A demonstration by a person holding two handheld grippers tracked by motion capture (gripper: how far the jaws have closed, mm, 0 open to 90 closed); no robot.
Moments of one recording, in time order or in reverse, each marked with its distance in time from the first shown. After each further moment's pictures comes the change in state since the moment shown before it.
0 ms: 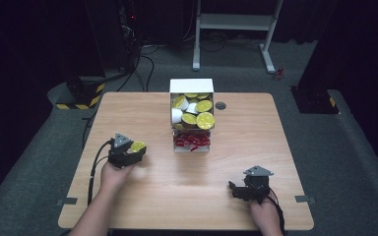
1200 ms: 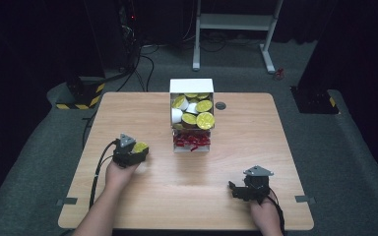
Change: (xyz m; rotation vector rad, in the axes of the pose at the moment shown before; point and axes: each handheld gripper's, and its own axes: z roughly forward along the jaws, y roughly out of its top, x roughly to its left) left arm -0.001 -0.006 0.021 0.027 0.021 -0.003; right arm 0.000 0.000 0.000 0.000 -0.002 -0.002
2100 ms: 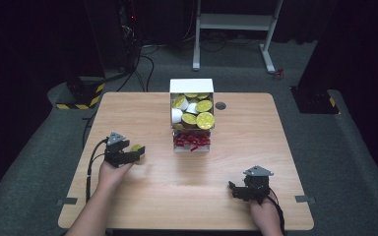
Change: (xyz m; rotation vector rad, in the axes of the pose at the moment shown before) left arm 0.018 0.005 -0.027 -0.050 -0.085 -0.060; right arm 0.000 0.000 0.000 0.000 0.001 0.000
